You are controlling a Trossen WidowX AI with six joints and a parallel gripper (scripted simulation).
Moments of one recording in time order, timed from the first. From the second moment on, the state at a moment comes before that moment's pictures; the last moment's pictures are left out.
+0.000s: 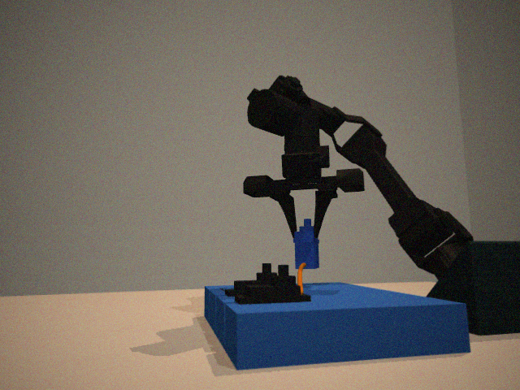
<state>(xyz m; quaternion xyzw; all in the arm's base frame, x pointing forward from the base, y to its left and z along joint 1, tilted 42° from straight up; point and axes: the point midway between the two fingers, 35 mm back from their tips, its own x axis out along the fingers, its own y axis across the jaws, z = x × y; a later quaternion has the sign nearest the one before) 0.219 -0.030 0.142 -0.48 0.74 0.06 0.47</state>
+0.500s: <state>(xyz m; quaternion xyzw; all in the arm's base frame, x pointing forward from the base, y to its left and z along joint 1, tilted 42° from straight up) 0.218 -0.031 0.144 -0.38 0.74 -0.08 0.55</state>
